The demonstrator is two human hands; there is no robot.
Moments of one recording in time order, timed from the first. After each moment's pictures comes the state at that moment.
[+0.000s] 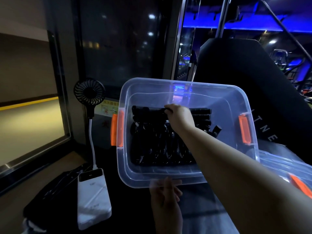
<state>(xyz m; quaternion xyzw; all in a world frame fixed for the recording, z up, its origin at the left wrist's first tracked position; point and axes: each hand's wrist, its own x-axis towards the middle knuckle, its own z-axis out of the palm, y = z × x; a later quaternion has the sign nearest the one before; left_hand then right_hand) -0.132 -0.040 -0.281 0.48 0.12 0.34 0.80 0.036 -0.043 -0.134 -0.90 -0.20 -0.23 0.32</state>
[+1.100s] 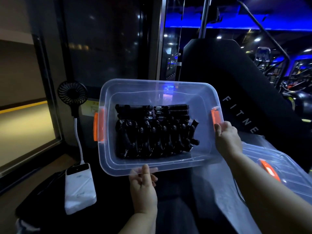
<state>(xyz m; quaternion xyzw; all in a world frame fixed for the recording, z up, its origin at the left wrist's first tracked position) -0.140 -0.050 -0.278 0.50 0.16 0.38 0.77 -0.004 -0.253 -0.183 -0.91 0.05 -0.26 0.33</state>
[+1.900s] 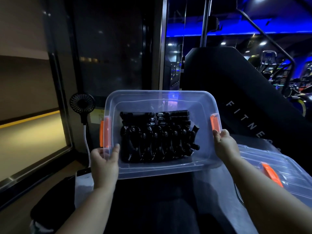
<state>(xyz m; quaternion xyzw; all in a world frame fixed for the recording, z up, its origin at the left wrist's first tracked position) -0.155 0.056 -0.221 0.66 0.25 0.41 0.58 -0.005 -0.263 -0.190 -0.91 0.02 -0.22 0.36</state>
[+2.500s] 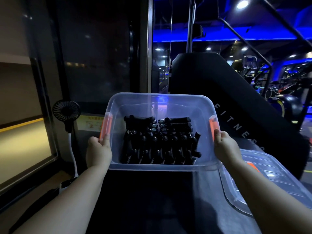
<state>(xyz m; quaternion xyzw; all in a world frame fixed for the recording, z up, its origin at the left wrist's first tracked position) -0.101 0.065 -0.183 0.75 0.26 0.39 0.47 -0.036 -0.291 -0.169 -0.90 0.04 -0.25 0.36</state>
